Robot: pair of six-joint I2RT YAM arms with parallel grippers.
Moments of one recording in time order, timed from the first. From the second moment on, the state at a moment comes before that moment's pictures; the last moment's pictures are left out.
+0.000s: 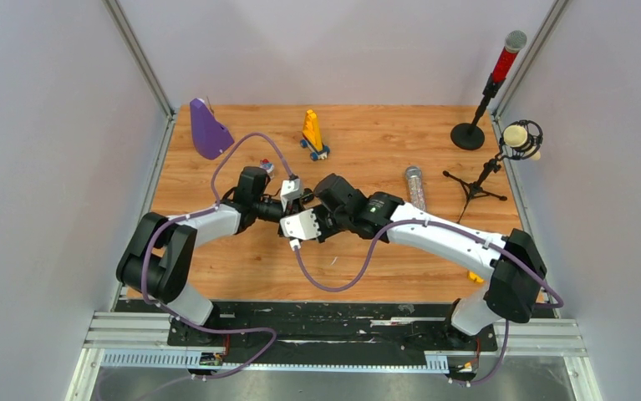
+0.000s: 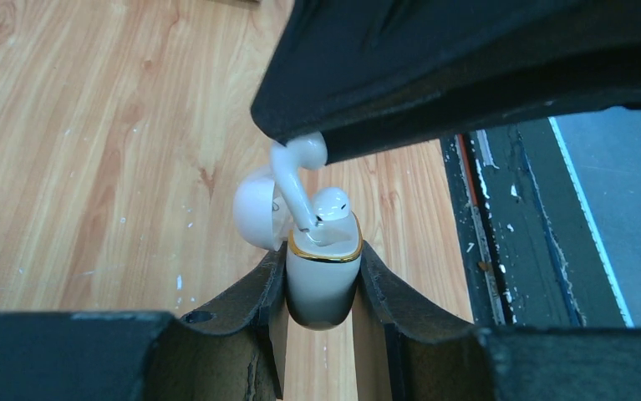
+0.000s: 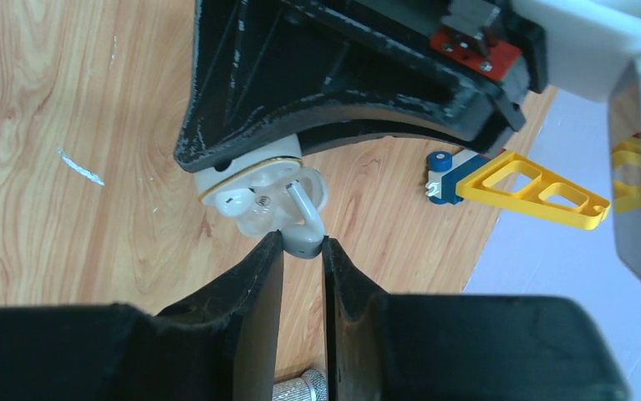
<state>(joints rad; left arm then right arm) -0.39 1.56 0.73 0.15 1.22 0.35 0.98 1.54 1.28 -0.58 -0.01 -1.08</state>
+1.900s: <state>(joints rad) -0.39 1.56 0.71 0.22 1.24 0.35 1.13 1.54 1.20 -0.47 0.28 -1.06</state>
